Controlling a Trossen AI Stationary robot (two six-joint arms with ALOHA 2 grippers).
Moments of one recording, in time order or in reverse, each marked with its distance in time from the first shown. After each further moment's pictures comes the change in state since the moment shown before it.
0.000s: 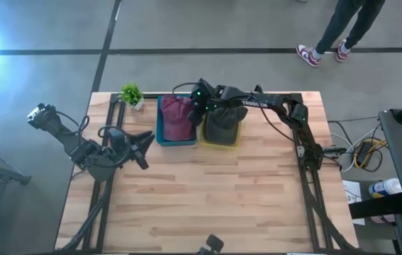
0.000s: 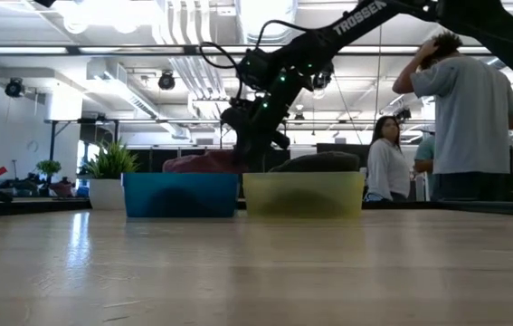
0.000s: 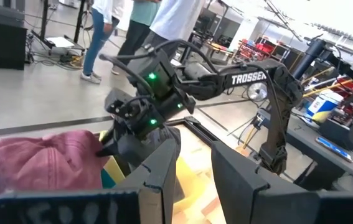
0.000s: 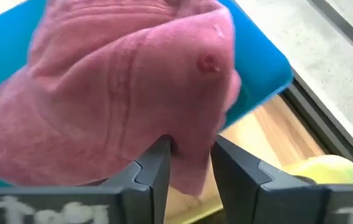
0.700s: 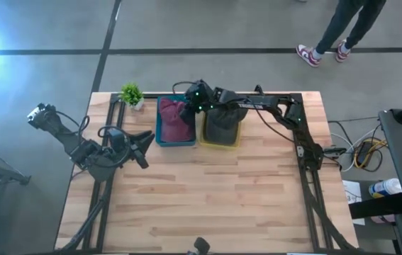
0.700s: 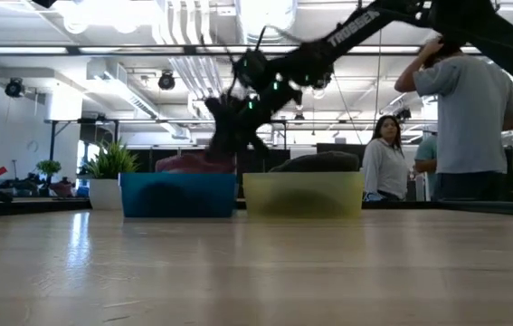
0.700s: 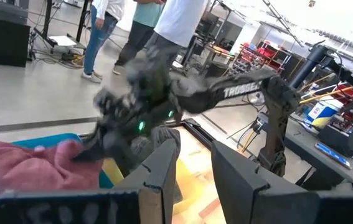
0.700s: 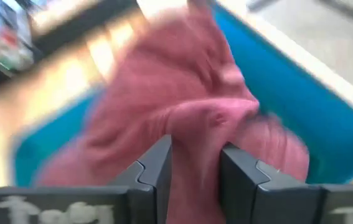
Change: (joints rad) left arm 0.001 0.002 0.000 0.000 -0.014 -0.030; right arm 0.010 0.052 -0.034 0.305 -0.160 0.142
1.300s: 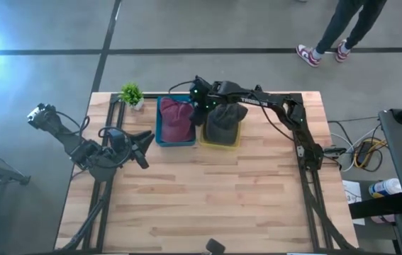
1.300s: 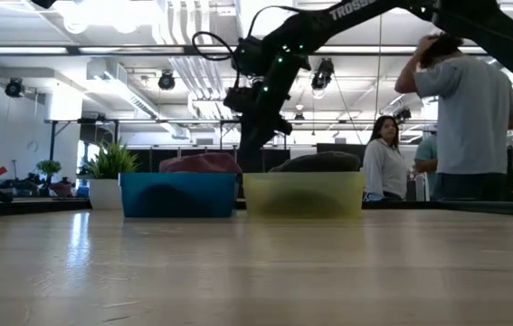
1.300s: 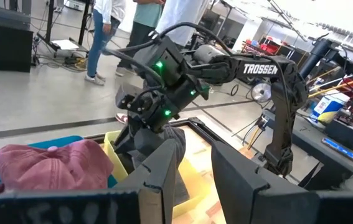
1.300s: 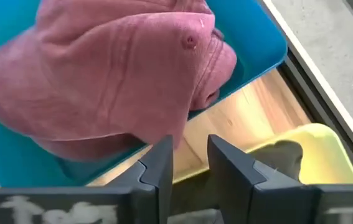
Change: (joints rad) left arm 0.001 0.000 0.000 -0.029 -0.002 0.011; right arm 0.010 -0.024 0.226 -0.613 0.162 -0.146
